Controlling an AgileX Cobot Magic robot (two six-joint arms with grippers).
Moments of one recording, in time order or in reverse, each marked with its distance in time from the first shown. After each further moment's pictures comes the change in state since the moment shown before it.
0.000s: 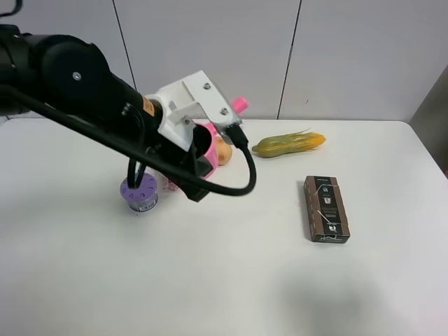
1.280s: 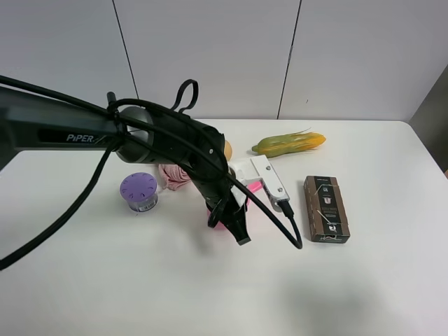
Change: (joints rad) left arm -0.074 0.491 -0.201 0.048 -0.018 0.008; right arm 0.000 0.000 0.000 0.000 0.000 0.000
